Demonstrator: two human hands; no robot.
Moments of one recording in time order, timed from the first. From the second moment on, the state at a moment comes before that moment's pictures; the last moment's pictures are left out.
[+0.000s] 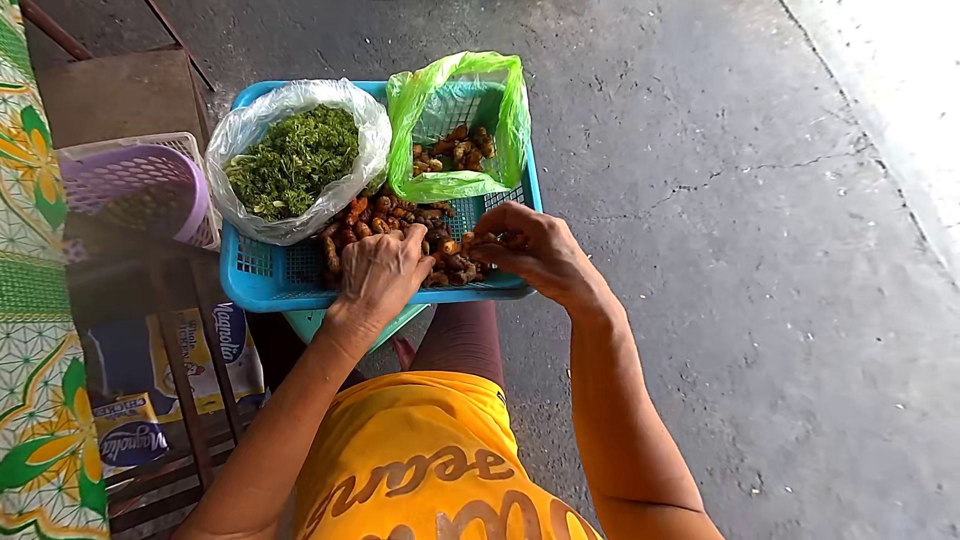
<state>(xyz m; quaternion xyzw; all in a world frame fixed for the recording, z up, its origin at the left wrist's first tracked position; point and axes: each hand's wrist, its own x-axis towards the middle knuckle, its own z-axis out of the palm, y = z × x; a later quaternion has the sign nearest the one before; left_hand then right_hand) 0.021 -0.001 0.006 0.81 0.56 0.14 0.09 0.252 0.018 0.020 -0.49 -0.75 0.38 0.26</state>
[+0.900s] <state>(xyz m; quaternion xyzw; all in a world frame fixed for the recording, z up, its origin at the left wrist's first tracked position) -0.015 -0.006 0.016 0.43 0.36 0.48 0.67 0.229 0.078 0.070 -0.56 -0.75 0.25 0.24</state>
